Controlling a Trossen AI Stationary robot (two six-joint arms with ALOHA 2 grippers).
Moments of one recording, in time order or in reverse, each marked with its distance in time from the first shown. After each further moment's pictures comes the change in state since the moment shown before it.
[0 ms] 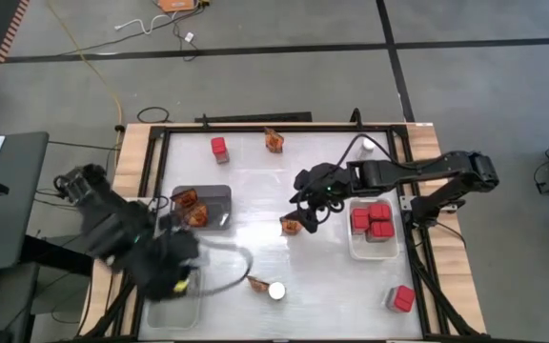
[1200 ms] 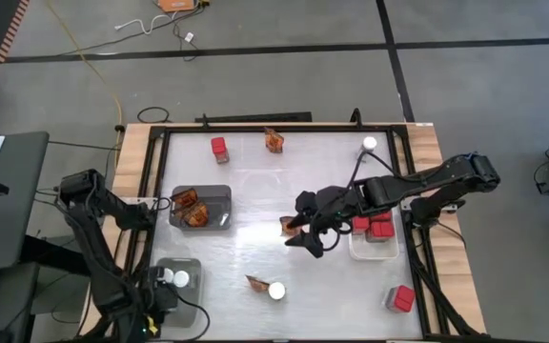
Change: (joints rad) left arm -0.388 0.002 -0.824 0.678 0.192 -0.328; right arm 0.159 0.000 0.000 0.103 0.001 0.112
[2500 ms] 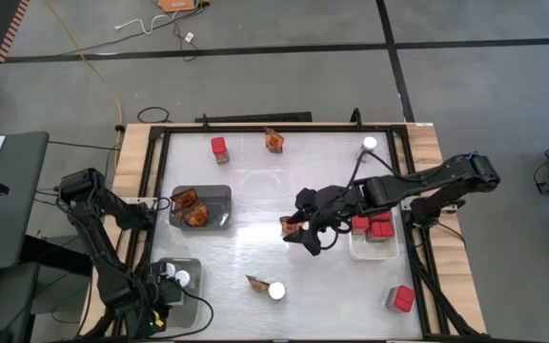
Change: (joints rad) left arm 0.035 -0.001 -0.057 0.036 0.042 -0.016; right arm 0.002 0.000 0.000 0.003 0.055 0.019
